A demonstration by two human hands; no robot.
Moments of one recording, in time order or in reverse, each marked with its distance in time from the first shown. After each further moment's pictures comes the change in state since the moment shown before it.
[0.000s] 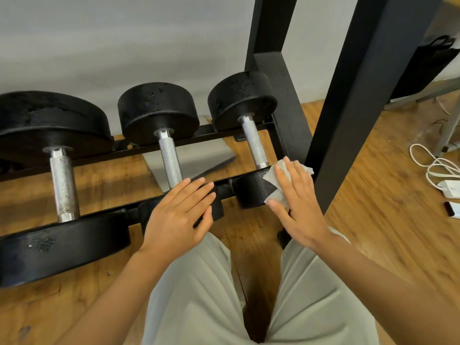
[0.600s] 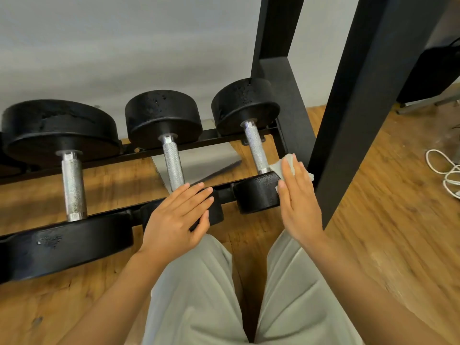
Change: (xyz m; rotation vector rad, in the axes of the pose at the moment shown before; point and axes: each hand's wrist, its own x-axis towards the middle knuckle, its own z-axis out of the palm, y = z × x) left_hand 0.001 0.001 -0.001 -0.031 -0.008 -0.029; right_hand 0.020 -0.008 0.003 0.045 0.069 0.221
